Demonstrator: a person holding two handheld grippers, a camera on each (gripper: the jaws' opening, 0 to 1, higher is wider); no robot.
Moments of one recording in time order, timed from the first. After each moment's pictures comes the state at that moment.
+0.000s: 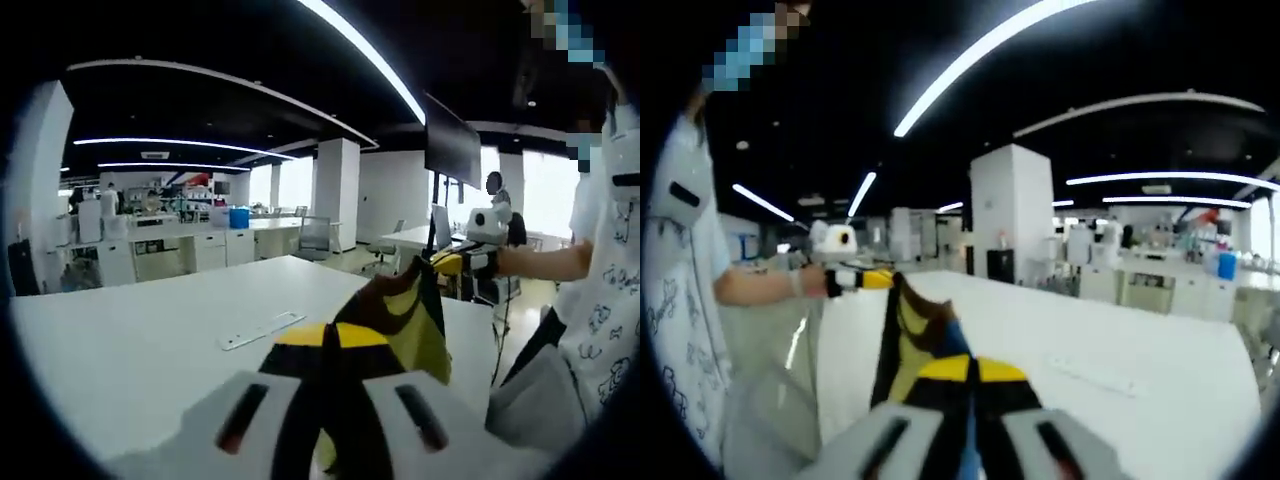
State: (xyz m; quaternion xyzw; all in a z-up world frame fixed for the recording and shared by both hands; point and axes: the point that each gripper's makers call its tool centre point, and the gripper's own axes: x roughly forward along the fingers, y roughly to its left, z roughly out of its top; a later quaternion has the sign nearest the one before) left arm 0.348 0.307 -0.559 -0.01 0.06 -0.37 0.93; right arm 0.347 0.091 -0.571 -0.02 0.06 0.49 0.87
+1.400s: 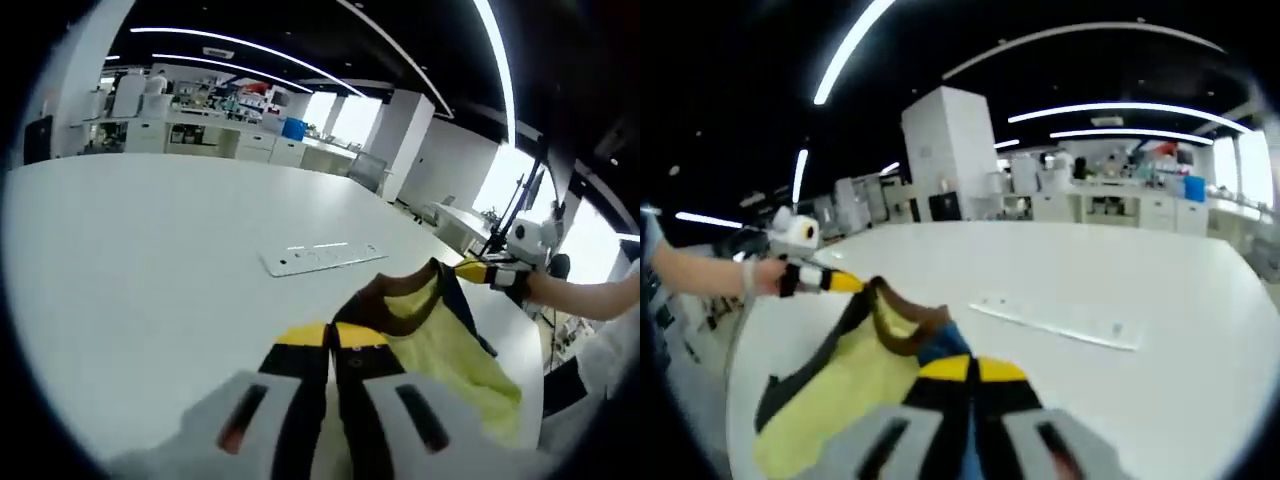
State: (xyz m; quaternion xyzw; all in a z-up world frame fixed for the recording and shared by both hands) left arm 0.563 0.338 -0.754 -0.12 0.25 -0.28 0.92; right arm 0.574 0.116 -0.750 0.01 0.22 0.39 0.90
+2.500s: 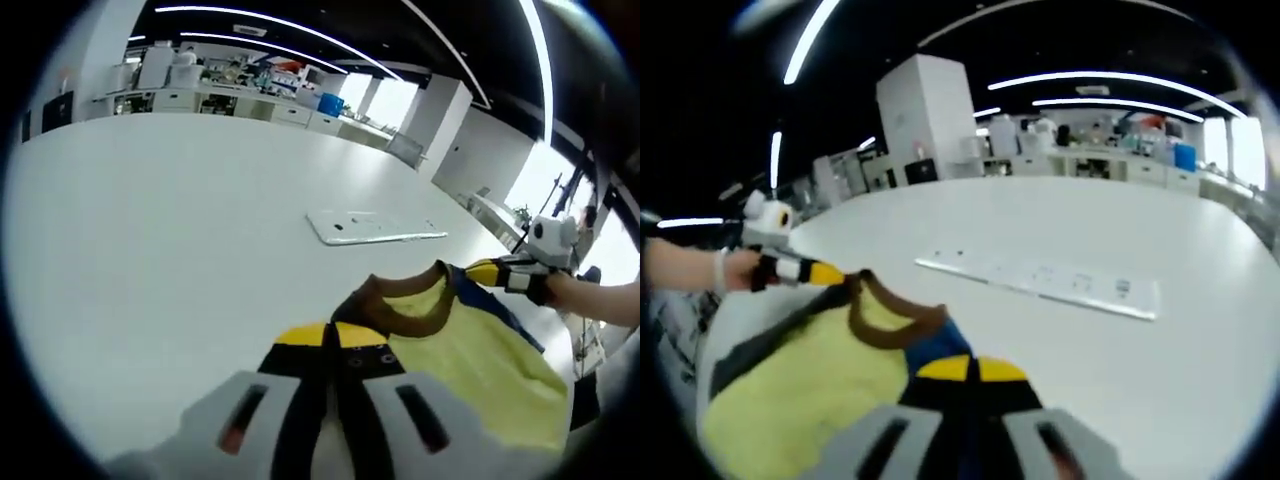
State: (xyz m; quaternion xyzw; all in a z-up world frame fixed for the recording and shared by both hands) left arm 0.608 0.344 -0.829 -0.12 0.31 -0.22 0.92; right arm 0.630 0.121 -0.831 -0.01 0.28 0.36 0.89
